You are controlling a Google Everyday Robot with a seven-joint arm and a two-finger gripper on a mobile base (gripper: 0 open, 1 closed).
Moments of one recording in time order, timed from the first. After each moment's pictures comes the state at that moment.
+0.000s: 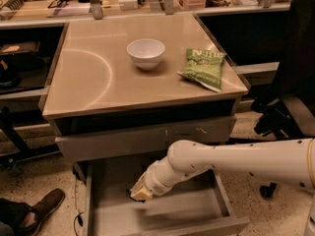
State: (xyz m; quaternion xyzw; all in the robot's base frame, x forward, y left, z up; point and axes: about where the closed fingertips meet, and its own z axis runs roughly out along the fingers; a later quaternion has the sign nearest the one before) arm 0.441 0.064 0.524 -0.59 0.73 0.27 0.20
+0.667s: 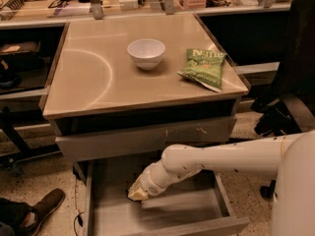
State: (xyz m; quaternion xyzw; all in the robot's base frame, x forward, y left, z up) arm 0.458 0.079 0.482 -0.58 0.74 0.27 0.20
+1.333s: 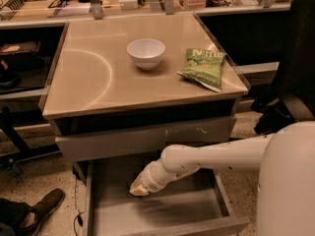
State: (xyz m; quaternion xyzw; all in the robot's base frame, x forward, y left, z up) arm 0.483 0.081 0.457 -0.58 0.74 0.26 0.21
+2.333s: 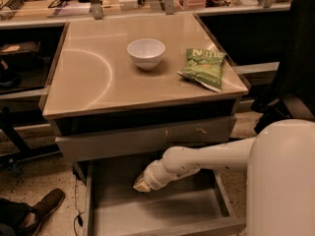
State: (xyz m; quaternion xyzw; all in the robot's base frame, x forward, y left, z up) arm 0.511 0.071 0.429 -0.56 0.76 0.24 0.23
